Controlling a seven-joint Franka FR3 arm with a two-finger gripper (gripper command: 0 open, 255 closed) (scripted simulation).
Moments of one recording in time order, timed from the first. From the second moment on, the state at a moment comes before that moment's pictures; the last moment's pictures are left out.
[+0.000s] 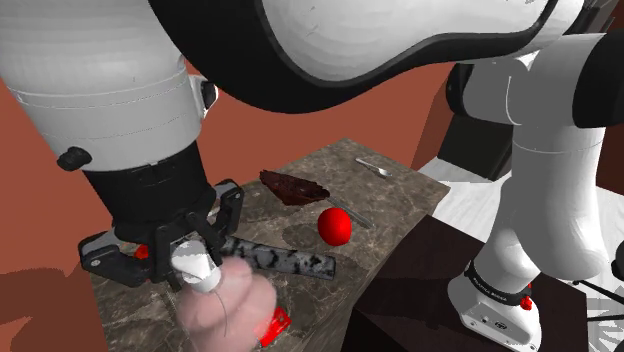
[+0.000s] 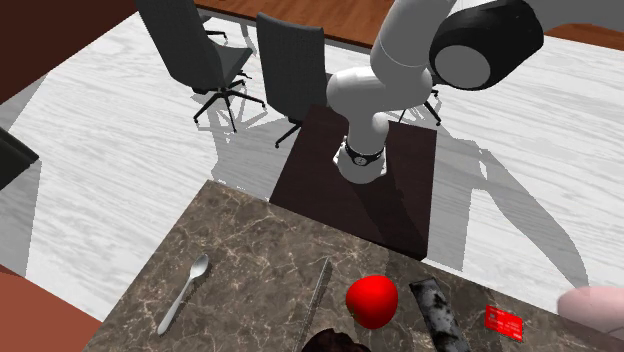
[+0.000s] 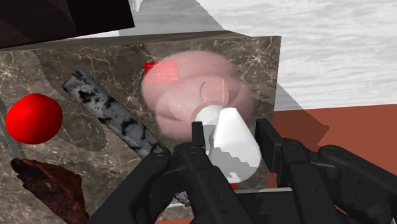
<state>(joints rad) 0.42 0.41 0.82 -1.22 -0.32 1.51 1.31</state>
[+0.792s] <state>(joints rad) 0.36 0.38 0.82 -1.44 -0.30 1.70 1.31</state>
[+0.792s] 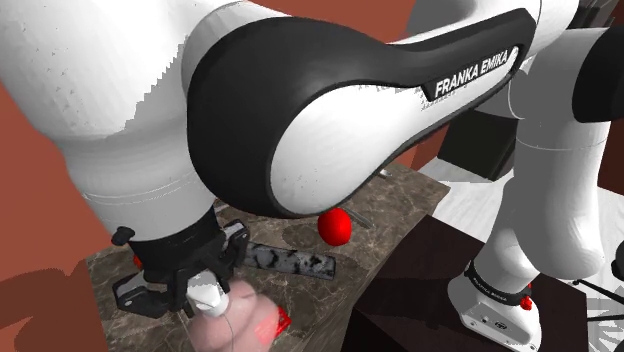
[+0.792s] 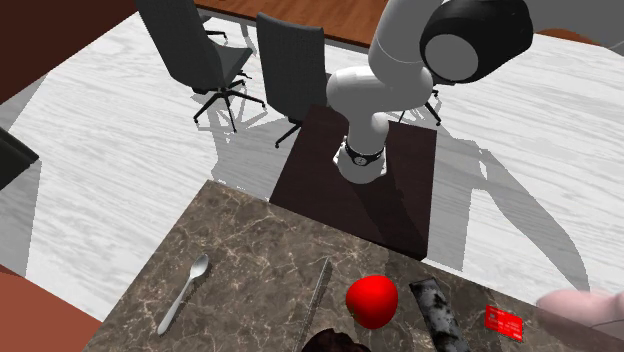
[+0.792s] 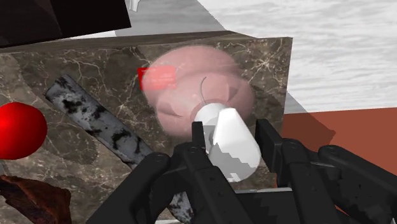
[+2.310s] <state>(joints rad) 0.34 0.38 0.81 -1.59 -0.31 1.85 1.33</state>
